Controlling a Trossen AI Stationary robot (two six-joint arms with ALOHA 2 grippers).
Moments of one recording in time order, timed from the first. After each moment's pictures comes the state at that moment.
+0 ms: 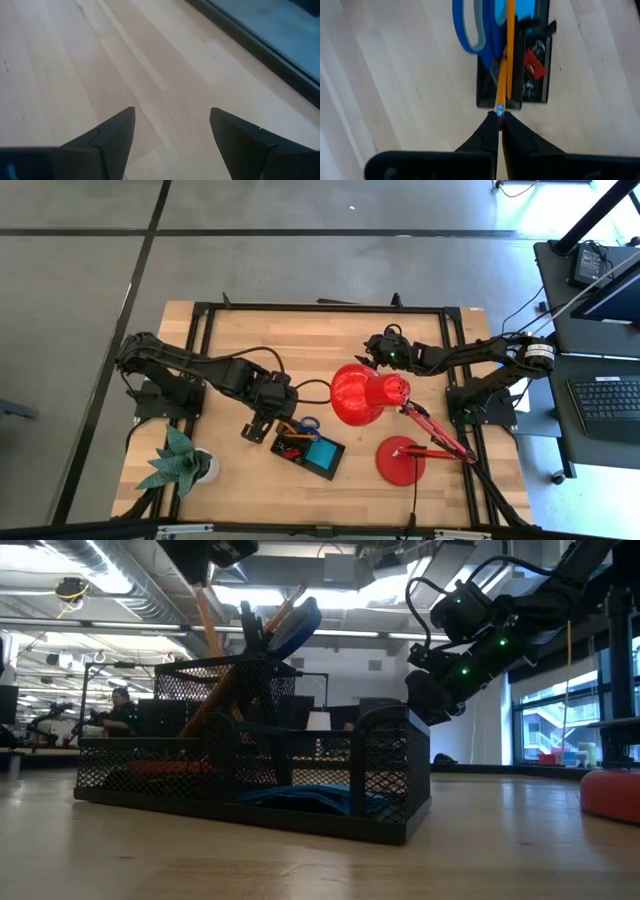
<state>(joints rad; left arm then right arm) -0.25 1.56 1.49 -1.20 -0.03 0.10 -0.33 1.47 0.53 0.33 0.23 0.09</state>
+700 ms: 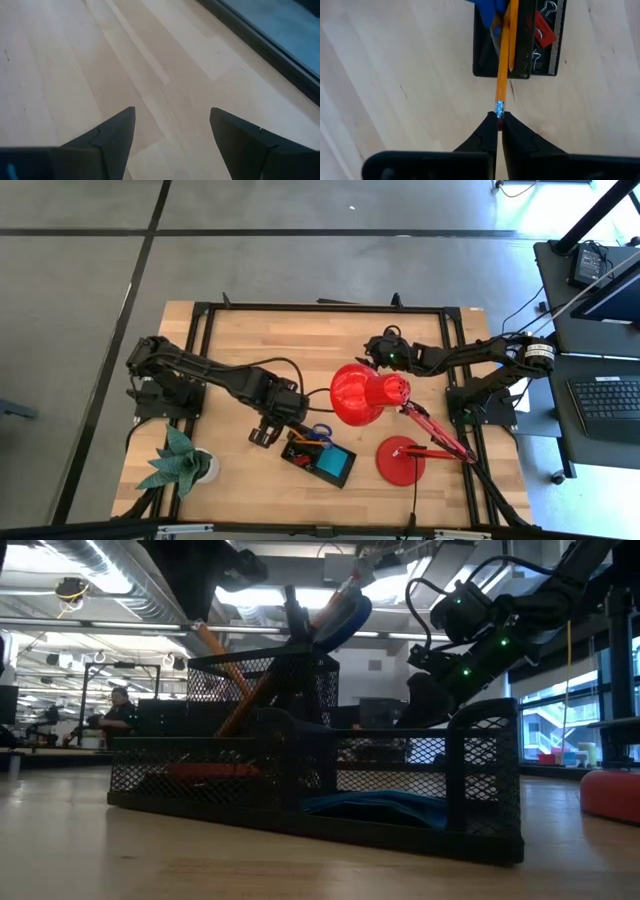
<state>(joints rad) -0.25 1.67 1.49 -1.18 -0.01 0.11 -0.32 1.47 0.53 0.31 0.23 0.07</state>
